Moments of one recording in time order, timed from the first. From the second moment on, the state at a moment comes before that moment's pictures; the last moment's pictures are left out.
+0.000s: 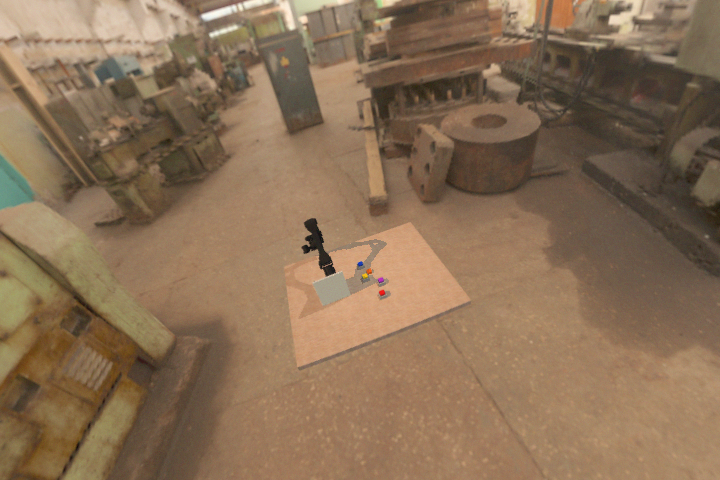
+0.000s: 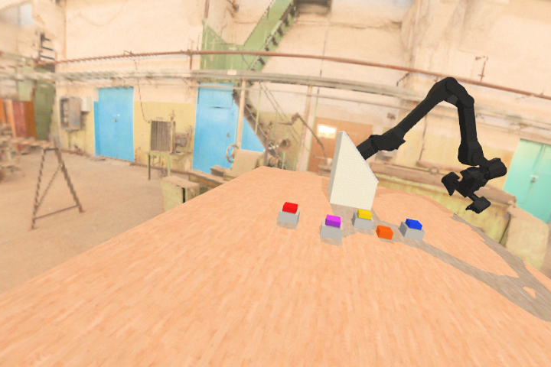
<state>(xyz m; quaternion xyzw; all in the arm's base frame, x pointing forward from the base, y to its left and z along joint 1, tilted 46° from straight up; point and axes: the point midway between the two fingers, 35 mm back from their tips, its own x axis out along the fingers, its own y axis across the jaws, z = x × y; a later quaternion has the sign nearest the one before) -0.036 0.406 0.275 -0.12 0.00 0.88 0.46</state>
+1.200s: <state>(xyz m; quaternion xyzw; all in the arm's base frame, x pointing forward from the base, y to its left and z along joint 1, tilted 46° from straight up) 0.399 0.162 0.075 -0.13 0.39 0.44 0.80</state>
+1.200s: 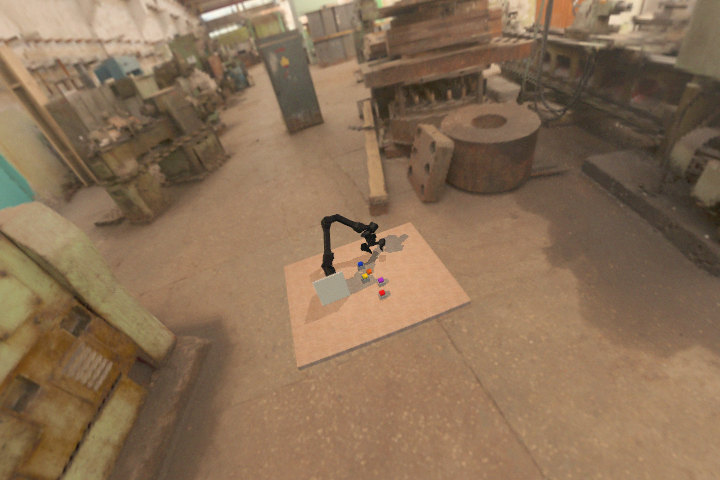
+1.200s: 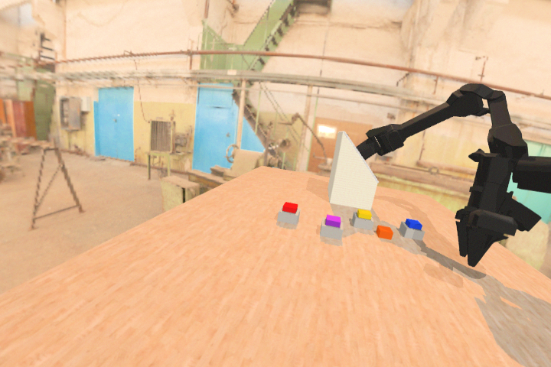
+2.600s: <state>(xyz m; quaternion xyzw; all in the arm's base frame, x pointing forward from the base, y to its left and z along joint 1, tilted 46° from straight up) 0.262 -0.124 -0.169 0.31 0.64 0.22 0.67</state>
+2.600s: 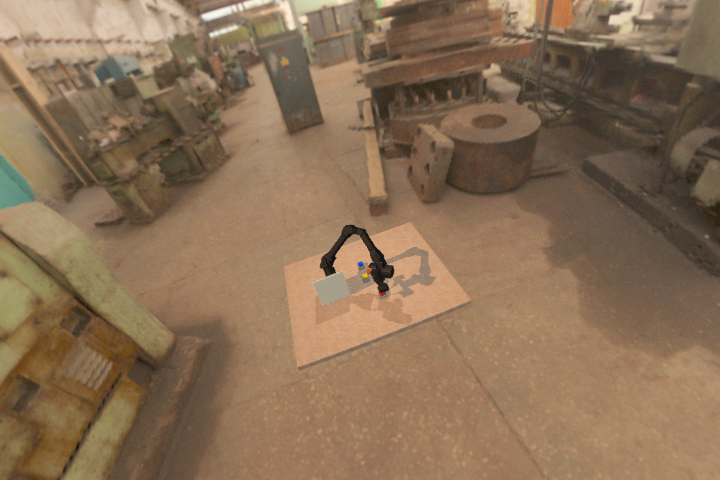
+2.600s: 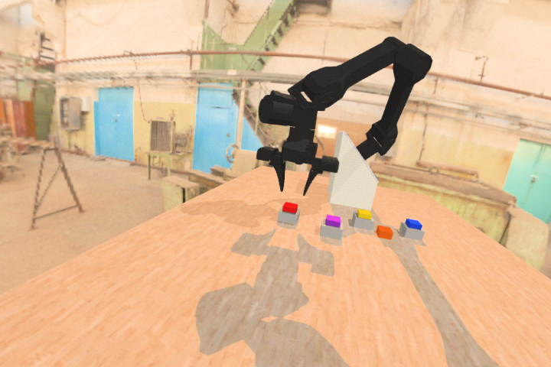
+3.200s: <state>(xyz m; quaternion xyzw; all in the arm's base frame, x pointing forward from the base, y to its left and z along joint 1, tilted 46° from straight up) 0.262 -0.122 -0.174 0.32 0.63 0.22 0.67</state>
